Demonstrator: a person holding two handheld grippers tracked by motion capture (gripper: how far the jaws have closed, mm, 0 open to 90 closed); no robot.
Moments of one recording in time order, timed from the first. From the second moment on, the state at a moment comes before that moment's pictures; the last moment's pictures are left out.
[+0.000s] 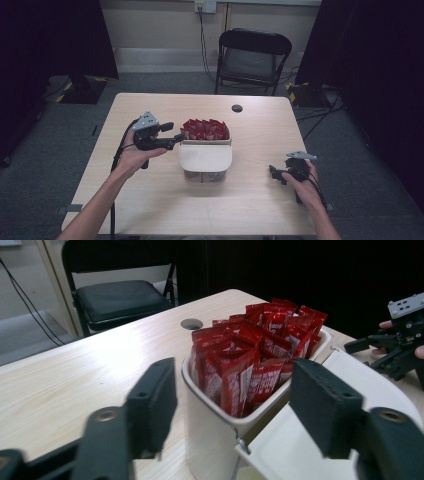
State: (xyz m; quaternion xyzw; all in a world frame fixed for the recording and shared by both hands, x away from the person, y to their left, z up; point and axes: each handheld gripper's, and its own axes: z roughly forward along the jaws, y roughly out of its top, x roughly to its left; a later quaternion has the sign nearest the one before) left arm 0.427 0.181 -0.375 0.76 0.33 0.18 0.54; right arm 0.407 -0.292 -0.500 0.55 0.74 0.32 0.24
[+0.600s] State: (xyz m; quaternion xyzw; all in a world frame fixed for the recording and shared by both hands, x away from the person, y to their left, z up) left arm 0.436 0.172 -0.378 0.75 0.33 0.18 0.54; right arm 0.407 -0.292 -0.500 0.55 0.74 0.32 0.24
